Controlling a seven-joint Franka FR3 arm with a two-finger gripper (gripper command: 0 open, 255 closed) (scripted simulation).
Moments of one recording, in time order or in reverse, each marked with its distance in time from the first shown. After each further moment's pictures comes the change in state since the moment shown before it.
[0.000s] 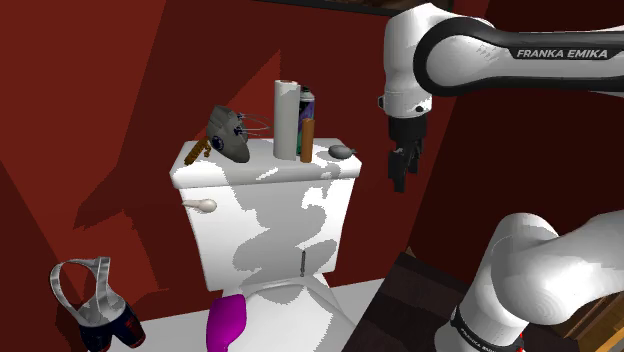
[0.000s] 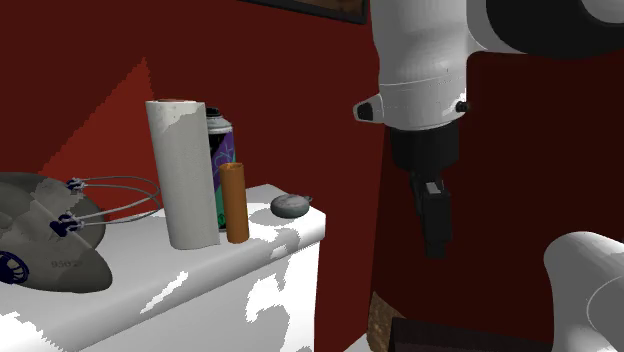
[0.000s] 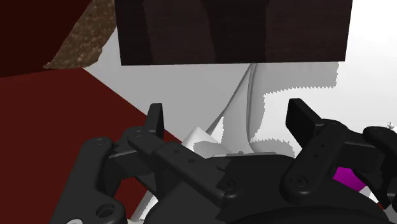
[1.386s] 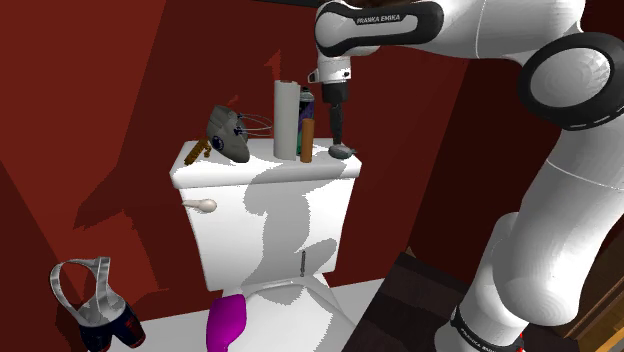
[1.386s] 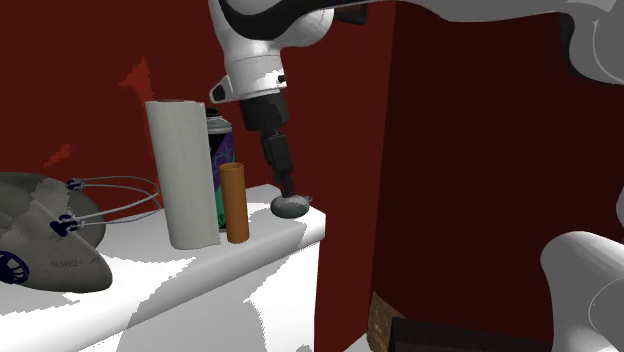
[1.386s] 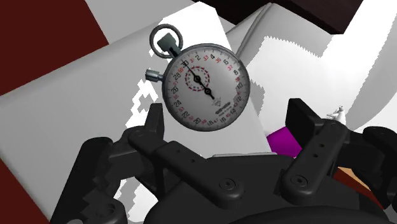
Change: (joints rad) arm 0.057 0.763 -0.257 0.728 0.064 0.035 -0.694
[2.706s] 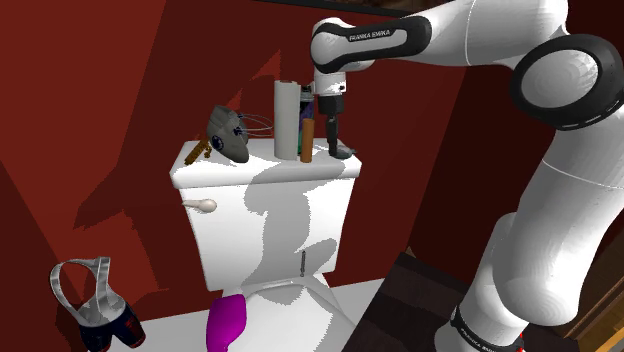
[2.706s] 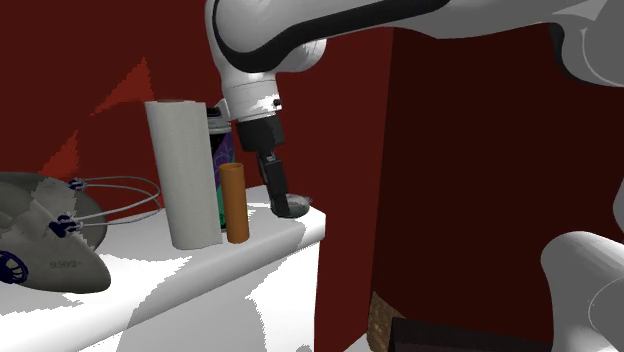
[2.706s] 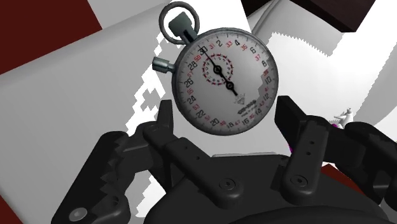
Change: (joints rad) arm -0.003 0.025 -0.004 -0.061 0.011 0.090 -0.030
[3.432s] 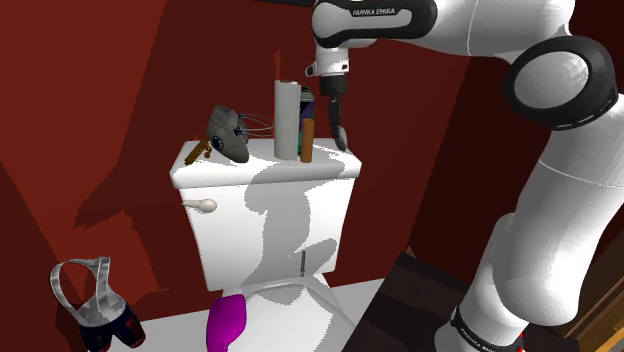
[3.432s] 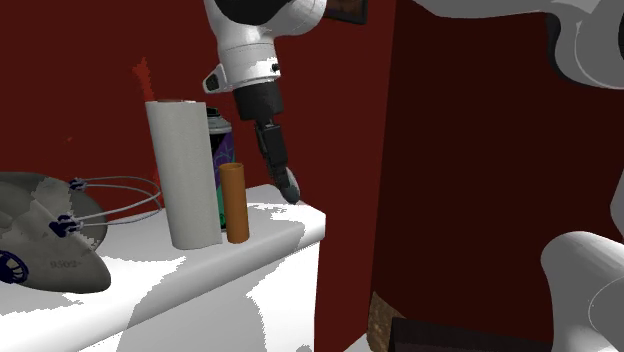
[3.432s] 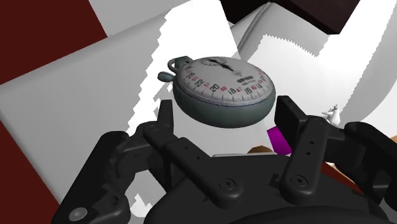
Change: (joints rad) arm -0.002 0.021 -0.002 0.158 0.002 -0.144 -0.007
